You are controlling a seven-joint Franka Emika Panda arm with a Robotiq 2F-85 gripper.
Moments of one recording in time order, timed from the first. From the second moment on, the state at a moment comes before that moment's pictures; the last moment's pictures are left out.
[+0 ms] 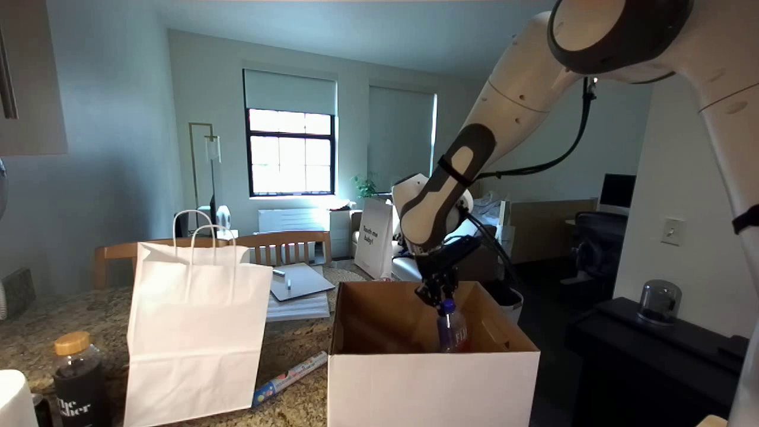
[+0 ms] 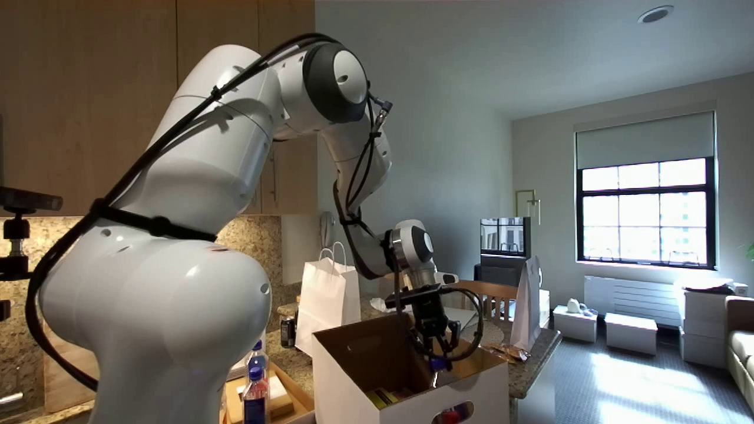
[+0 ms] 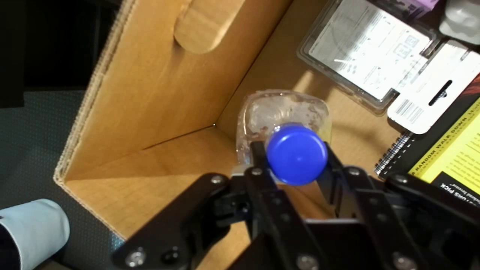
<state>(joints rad) 0.17 0.40 -0.13 -2.09 -0.37 2.30 0.22</state>
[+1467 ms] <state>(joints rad) 0.13 -0.08 0.09 -1.99 -0.11 1.85 0.26</state>
